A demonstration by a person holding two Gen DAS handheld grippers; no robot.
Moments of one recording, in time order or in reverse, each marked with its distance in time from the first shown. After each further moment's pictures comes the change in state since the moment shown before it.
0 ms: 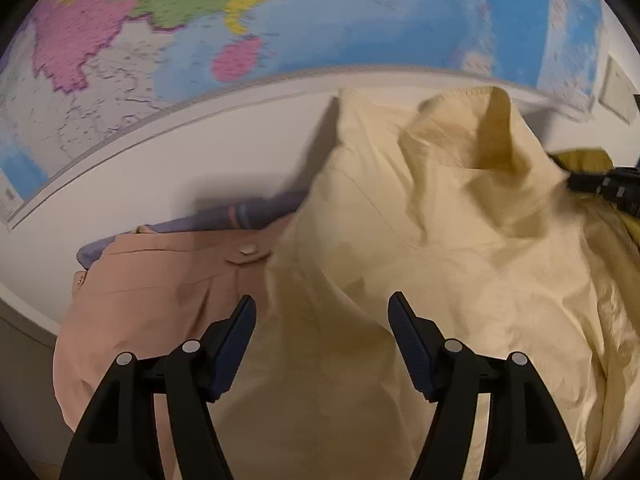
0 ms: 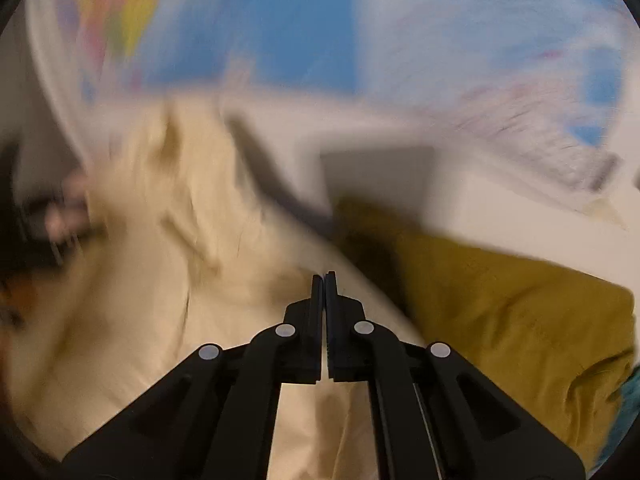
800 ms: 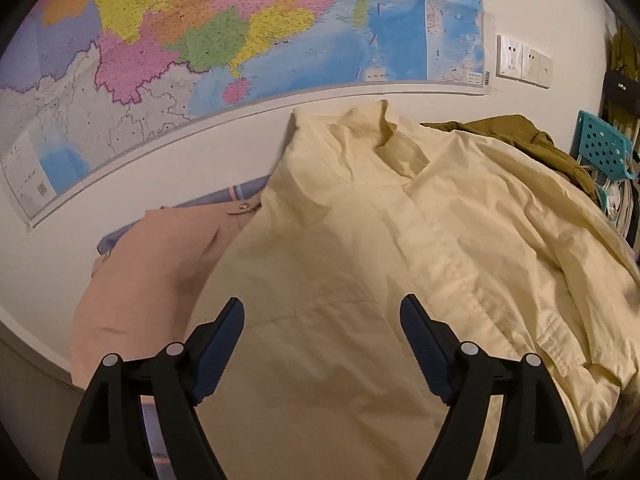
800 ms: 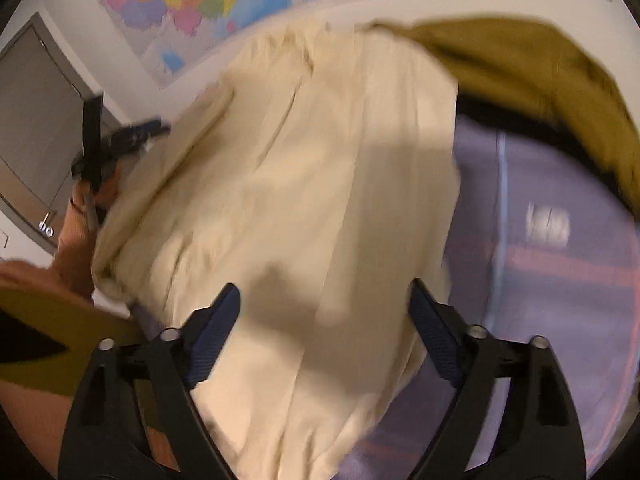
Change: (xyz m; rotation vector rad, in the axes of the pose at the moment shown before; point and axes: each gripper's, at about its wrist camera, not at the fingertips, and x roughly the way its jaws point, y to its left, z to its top) left arm -0.109 -0.002 -0.115 0.130 -0.153 -0.076; right arm -0.158 0.040 -0.264 0.149 0.129 0.233
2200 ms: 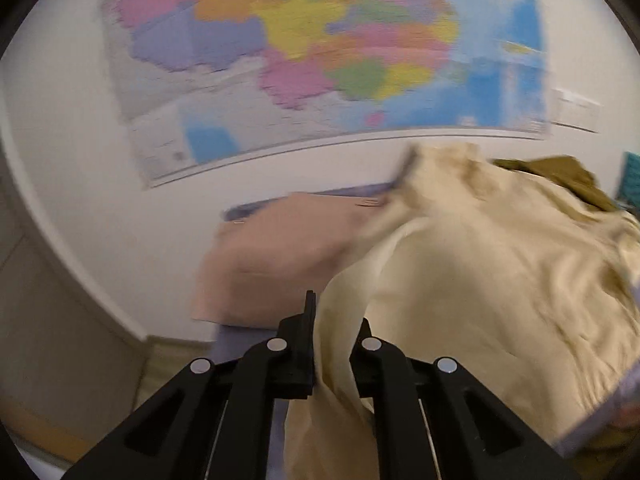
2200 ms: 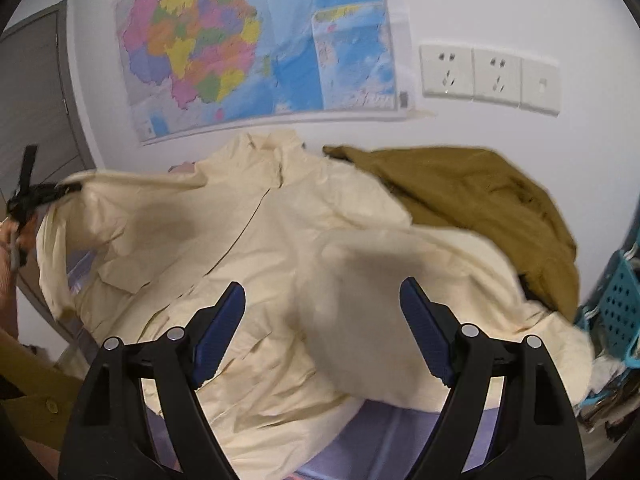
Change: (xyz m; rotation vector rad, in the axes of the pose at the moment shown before) left arm -0.131 0.065 -0.042 -0.165 -0.009 0.333; right arm -0.059 0.025 0.018 -0.131 -0.366 -0.193
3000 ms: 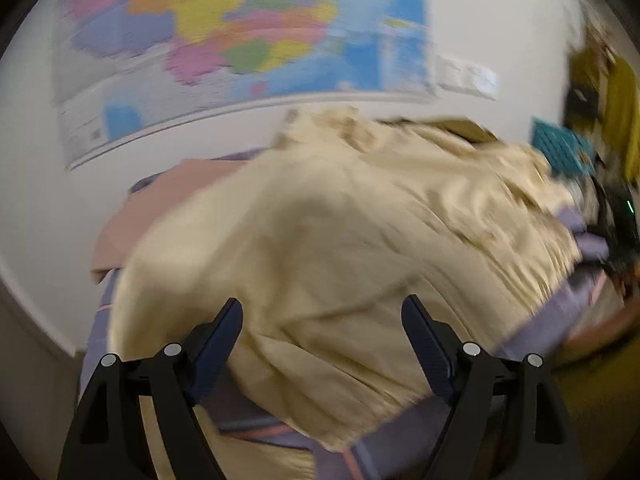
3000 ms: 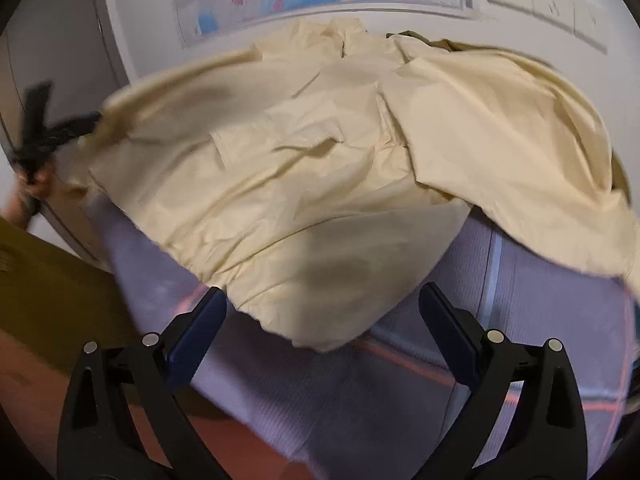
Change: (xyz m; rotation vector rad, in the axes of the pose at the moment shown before) left arm -0.051 -0.086 -0.131 0.120 -0.078 -0.398; right arm 0.019 0.052 -0.124 -0.144 0.223 0.054
